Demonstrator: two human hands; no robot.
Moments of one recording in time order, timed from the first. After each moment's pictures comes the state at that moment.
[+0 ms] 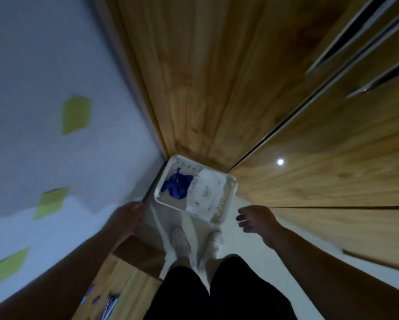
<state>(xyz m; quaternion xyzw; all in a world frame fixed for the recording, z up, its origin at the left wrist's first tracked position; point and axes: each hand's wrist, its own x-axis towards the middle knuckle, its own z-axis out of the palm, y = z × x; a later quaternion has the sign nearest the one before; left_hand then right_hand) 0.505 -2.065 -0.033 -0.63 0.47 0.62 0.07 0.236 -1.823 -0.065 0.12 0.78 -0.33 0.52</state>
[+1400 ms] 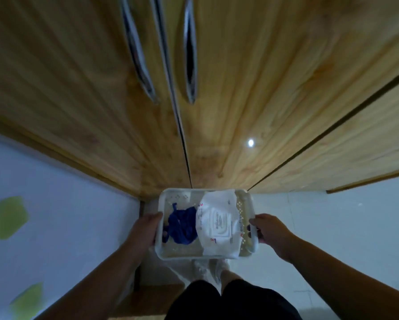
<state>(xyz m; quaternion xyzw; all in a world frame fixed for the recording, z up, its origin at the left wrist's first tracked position) 0.365 -2.016 0.023 -0.51 0.59 0.58 0.22 0.258 -1.703 0.002 0.26 0.73 -0.48 0.42</state>
